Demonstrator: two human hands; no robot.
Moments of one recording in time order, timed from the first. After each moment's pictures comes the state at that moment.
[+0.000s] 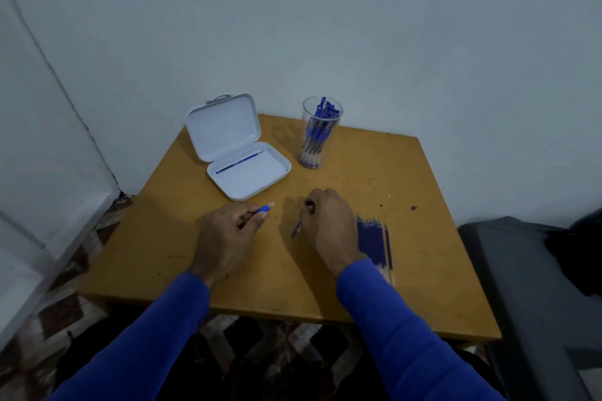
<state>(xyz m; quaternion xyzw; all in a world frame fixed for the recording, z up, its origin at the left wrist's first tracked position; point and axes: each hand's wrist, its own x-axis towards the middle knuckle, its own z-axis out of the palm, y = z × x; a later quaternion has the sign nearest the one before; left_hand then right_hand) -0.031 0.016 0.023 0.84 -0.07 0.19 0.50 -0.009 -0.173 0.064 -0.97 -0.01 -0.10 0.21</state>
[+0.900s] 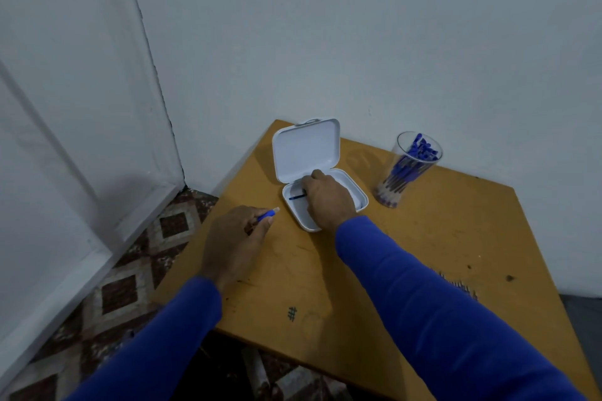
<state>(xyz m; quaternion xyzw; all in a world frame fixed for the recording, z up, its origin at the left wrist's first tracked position) -0.003 0.118 0.014 0.89 0.06 0.21 0.39 0.125 -0.046 0.054 -0.97 -0.26 -0.01 0.03</state>
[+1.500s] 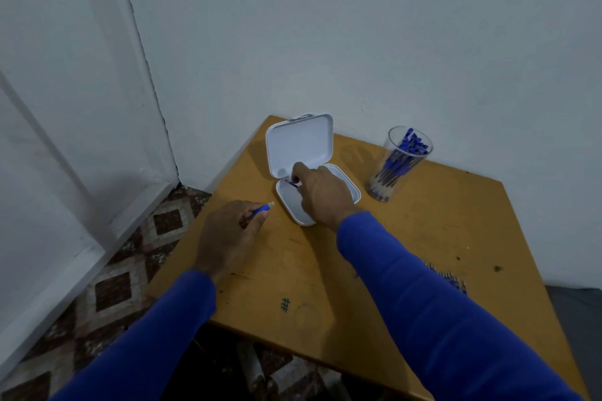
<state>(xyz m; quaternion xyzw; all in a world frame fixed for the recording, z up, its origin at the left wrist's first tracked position) -0.005 0.113 0.018 0.89 0.05 0.23 0.40 0.105 -0.052 0.083 -0.96 -0.27 0.00 0.08</state>
